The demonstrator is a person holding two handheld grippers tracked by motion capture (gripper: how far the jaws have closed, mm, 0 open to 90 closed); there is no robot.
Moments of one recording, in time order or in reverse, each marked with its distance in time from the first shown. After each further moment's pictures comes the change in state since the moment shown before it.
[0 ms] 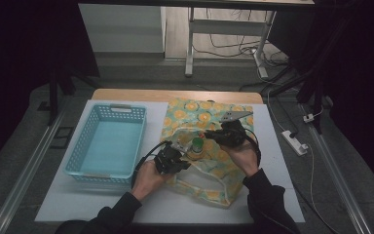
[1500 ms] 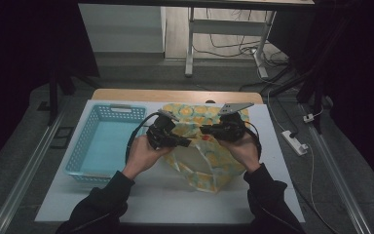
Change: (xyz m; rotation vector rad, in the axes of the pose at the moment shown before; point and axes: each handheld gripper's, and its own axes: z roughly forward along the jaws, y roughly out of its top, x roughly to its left) left arm 0.026 0.058 -0.080 -0.108 -0.145 -0.093; right arm 0.011 0.033 -0.016 -0.031 0.086 -0.011
